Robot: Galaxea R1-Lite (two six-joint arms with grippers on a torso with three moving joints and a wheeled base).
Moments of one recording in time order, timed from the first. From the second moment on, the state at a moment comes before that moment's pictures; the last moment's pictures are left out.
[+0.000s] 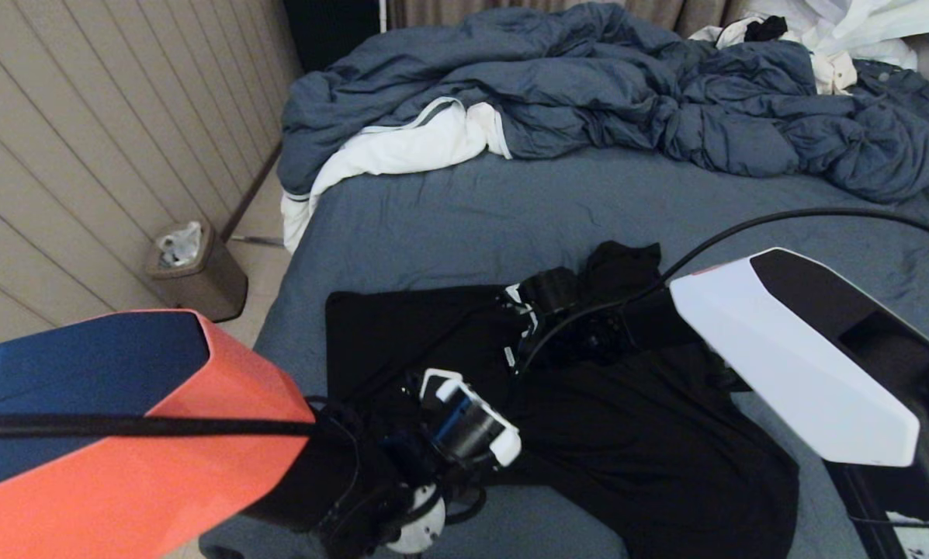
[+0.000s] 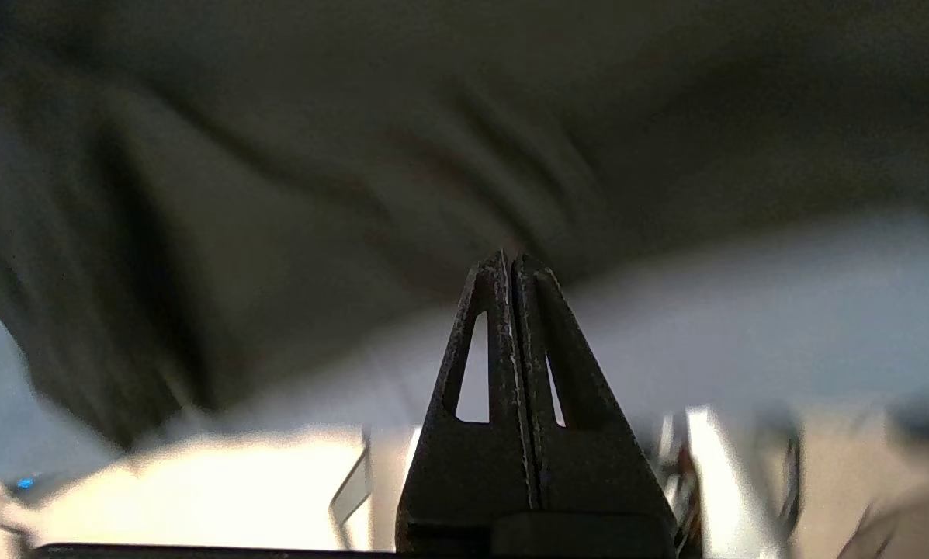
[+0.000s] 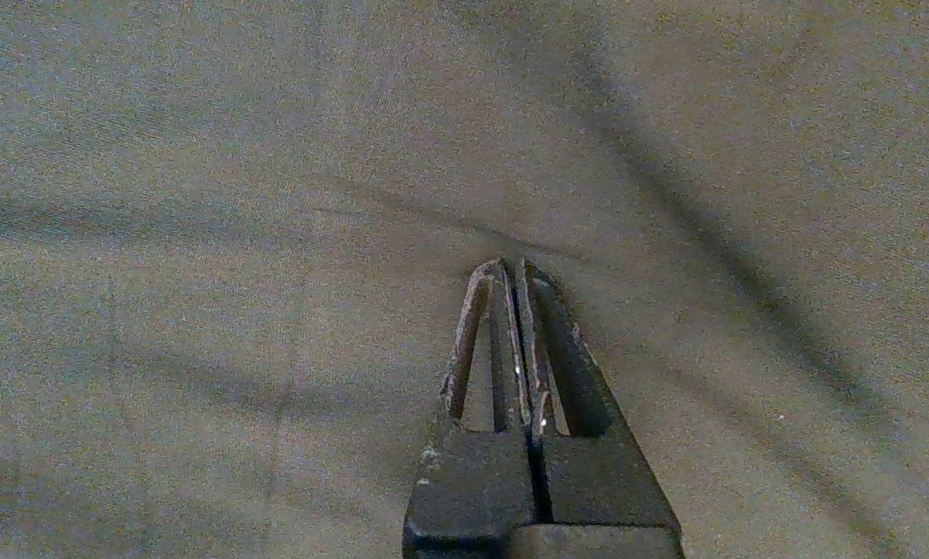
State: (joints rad) left arm -0.94 2.13 -1.05 -0.22 0.51 -0.51; right arm 0.44 2.38 -1.65 -0.01 -0.10 0.00
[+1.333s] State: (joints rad) left arm -0.78 2.23 -1.06 -0.27 0.43 -0.52; right arm 0.44 2.38 -1.66 -0.02 -0.10 0.00
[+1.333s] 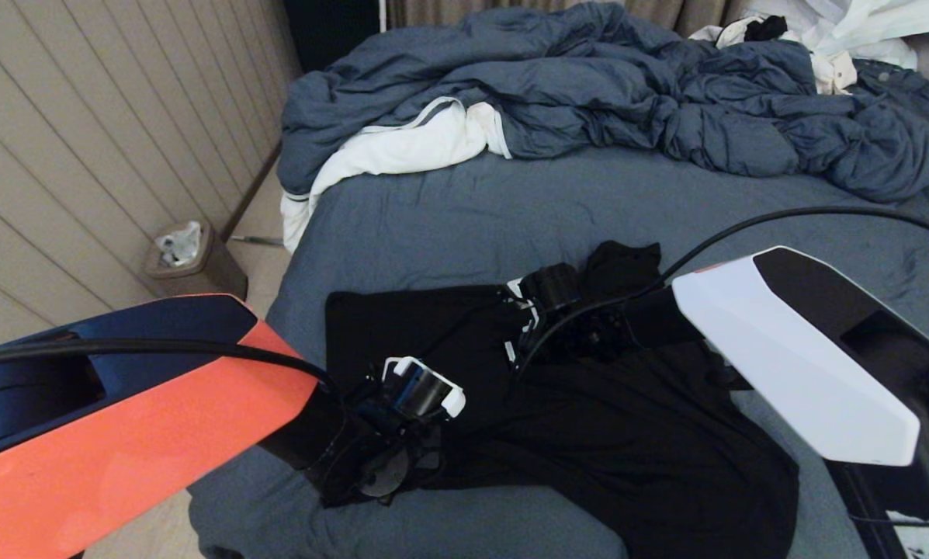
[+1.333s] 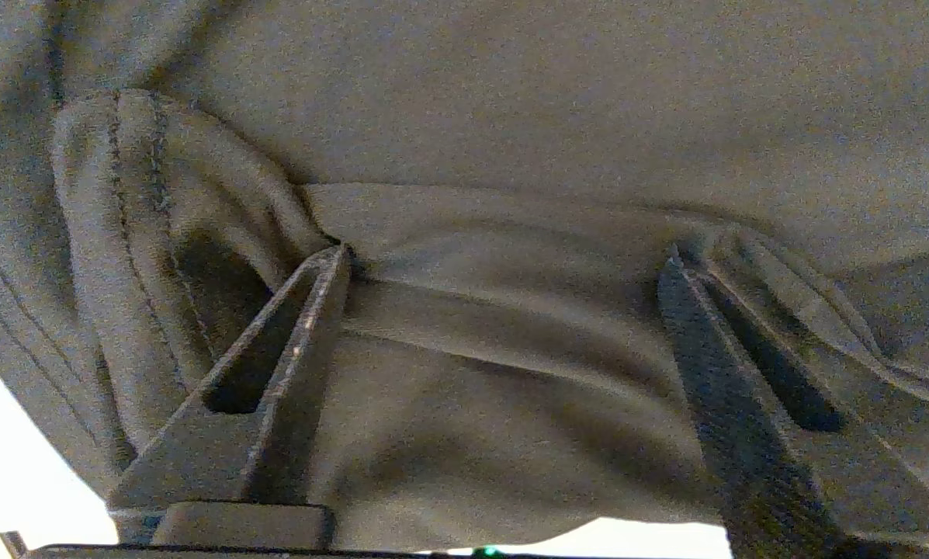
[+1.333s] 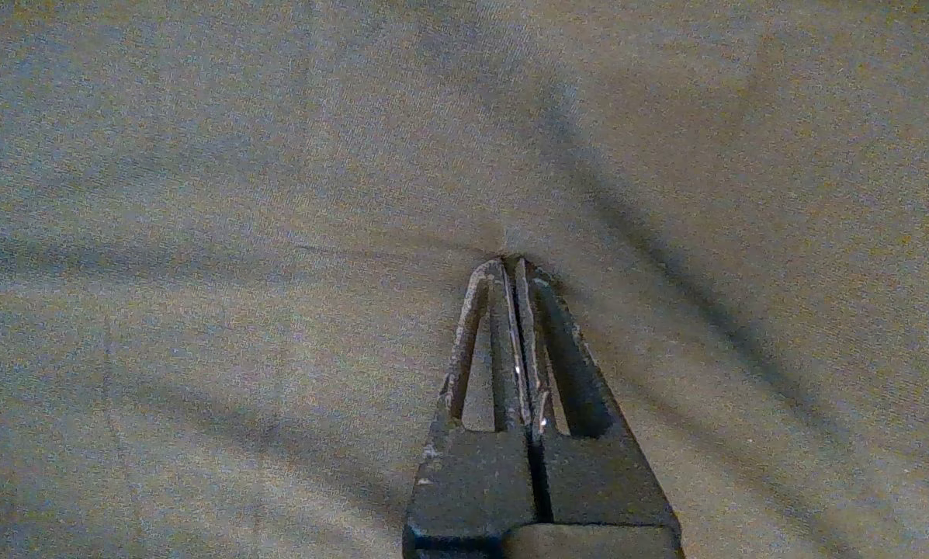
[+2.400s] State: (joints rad) left arm -0.87 1.99 -0.72 -0.28 0.45 -0.55; right arm 0.43 2.38 -1.67 -0.02 -0.10 0.00
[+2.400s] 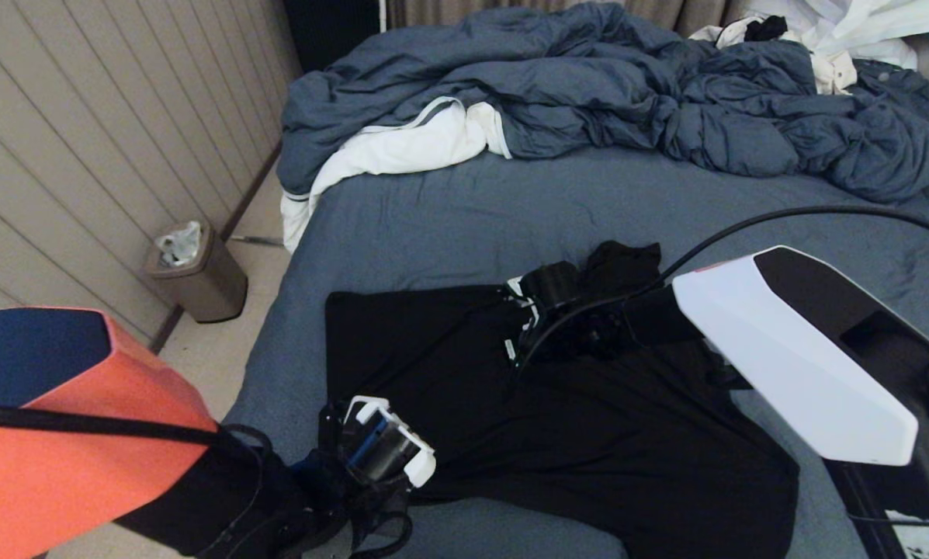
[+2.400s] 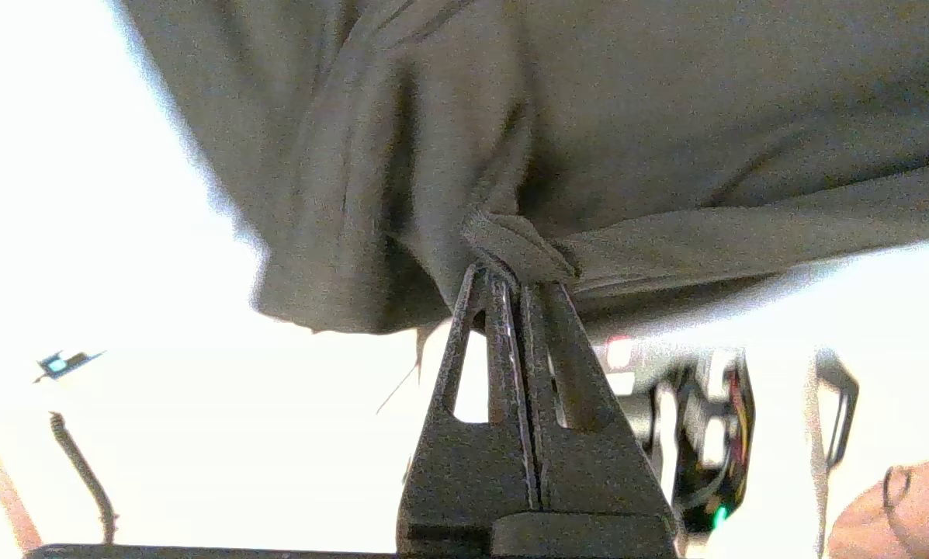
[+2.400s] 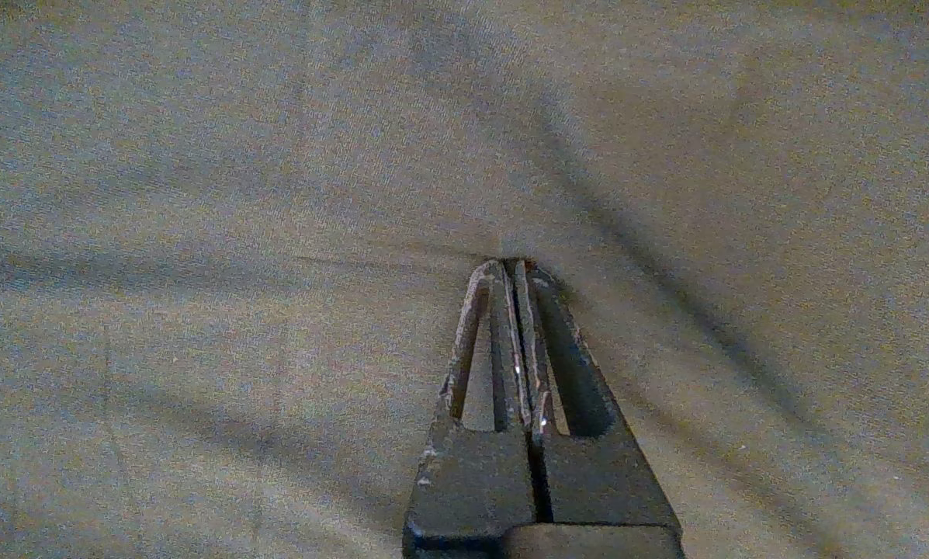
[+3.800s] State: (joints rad) left arm -1.01 1.84 -0.67 -0.30 0.51 -0.57; right arm 0.38 2.37 -1.72 -0.01 -0.10 0.01
